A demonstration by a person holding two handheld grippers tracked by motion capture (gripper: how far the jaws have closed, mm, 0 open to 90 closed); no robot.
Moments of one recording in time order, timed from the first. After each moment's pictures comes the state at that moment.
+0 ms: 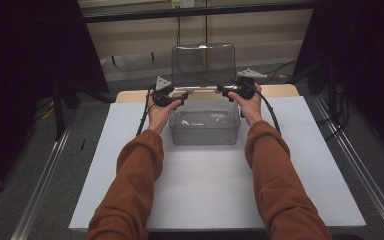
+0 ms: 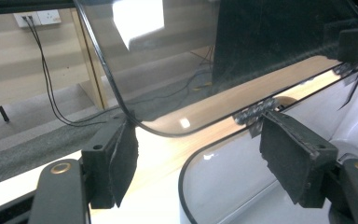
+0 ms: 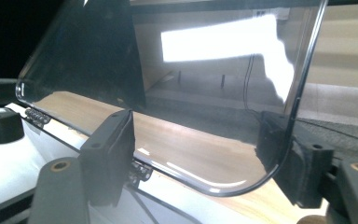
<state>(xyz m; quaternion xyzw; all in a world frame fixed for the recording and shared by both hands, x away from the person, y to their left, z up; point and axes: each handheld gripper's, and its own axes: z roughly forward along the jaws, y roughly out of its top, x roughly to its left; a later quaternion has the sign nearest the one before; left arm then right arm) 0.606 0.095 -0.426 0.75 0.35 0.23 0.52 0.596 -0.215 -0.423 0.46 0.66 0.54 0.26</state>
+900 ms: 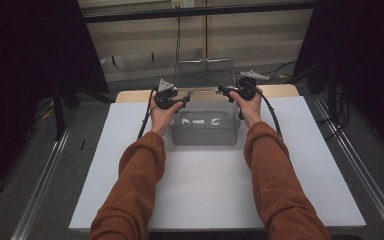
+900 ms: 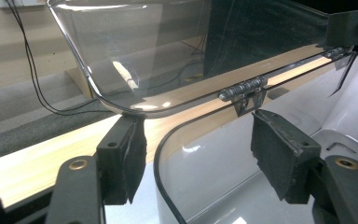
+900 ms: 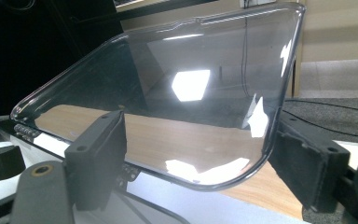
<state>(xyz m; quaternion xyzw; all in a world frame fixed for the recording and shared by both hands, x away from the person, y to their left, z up) 0.604 0.090 -0.434 0.75 0.36 0.20 0.52 0.598 -0.218 -0.431 0.51 0.62 0.54 0.23</state>
